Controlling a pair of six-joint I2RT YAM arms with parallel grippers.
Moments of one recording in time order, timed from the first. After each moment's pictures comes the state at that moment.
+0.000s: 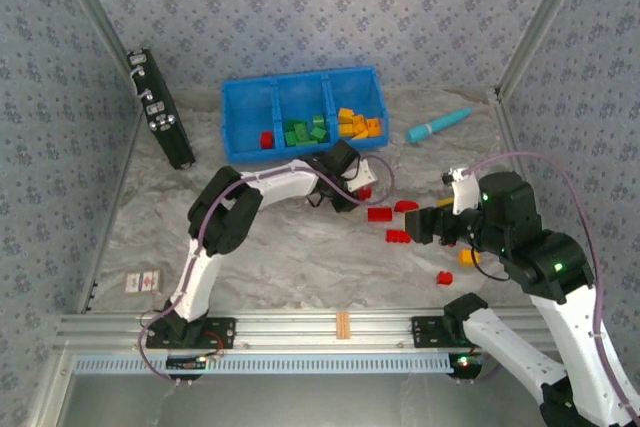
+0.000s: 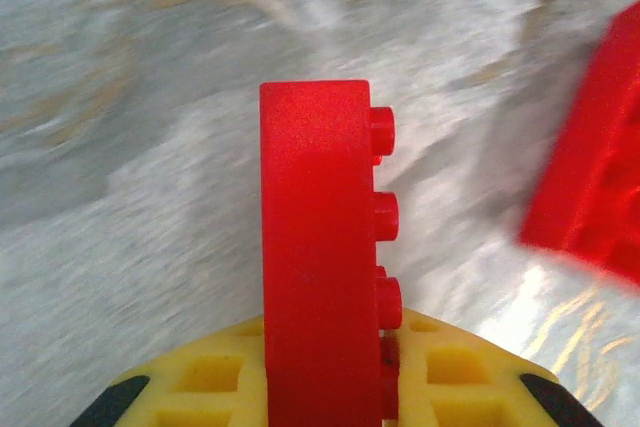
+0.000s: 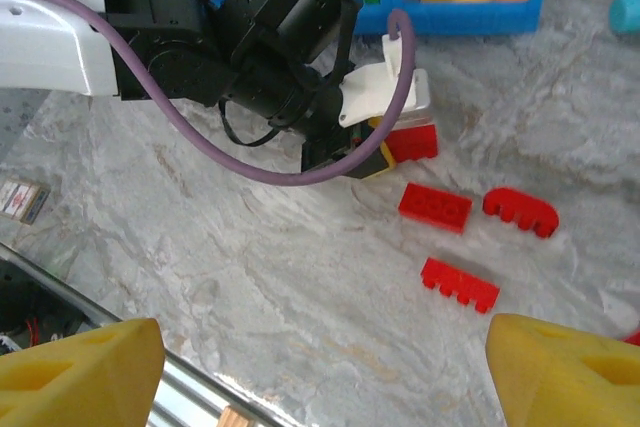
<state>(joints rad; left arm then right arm) -0.79 2.14 1.57 -0.49 0.17 0.28 0.44 0.72 1.22 -1.14 -0.20 0.22</state>
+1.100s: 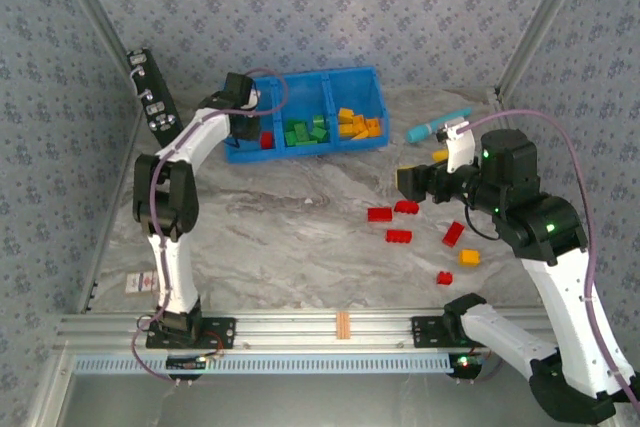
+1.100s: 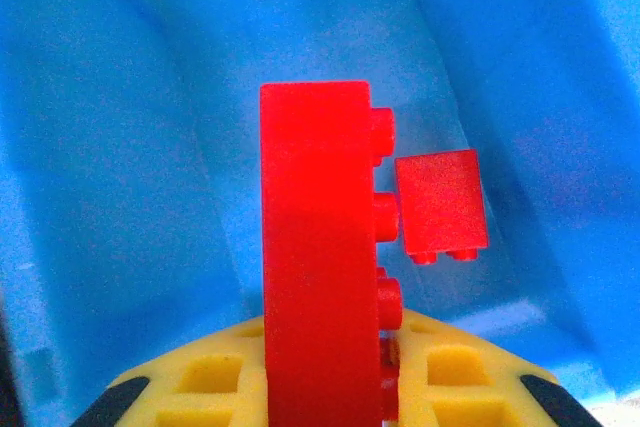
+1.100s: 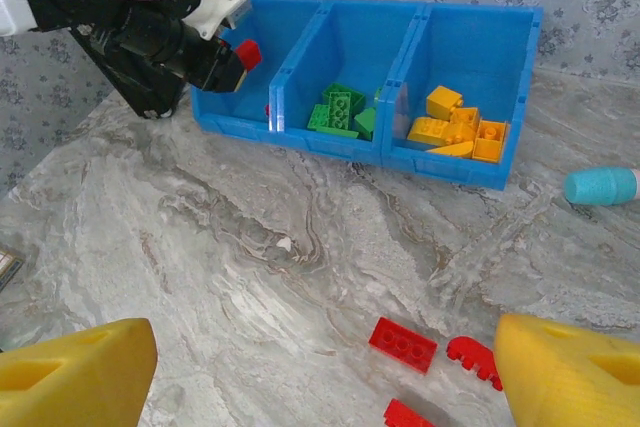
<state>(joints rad) -0.26 2.06 1.75 -0.70 -0.13 -0.02 0.38 0.90 1.40 -0.99 -0.21 0.08</state>
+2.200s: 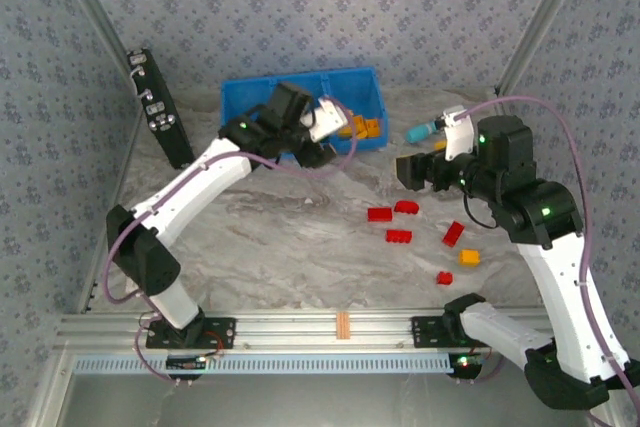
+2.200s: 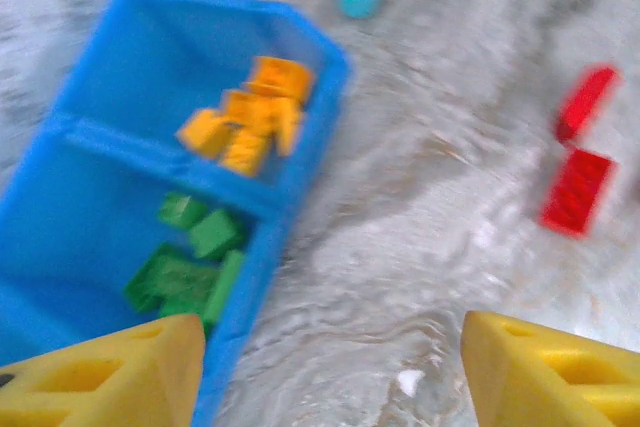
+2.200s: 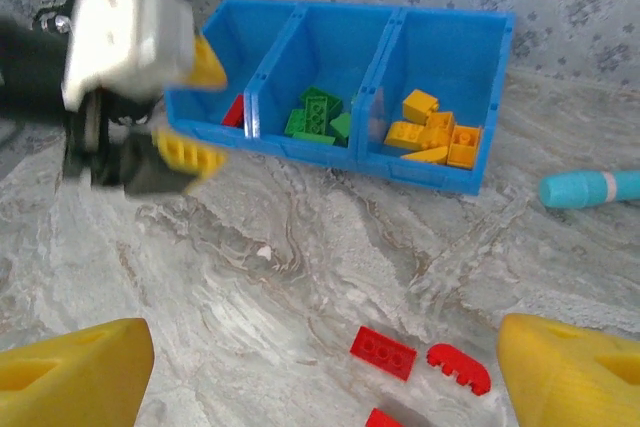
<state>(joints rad) -0.73 1.66 1.64 -0.73 0.07 0.46 0.37 0.97 1.48 -1.01 -0.18 0.07</state>
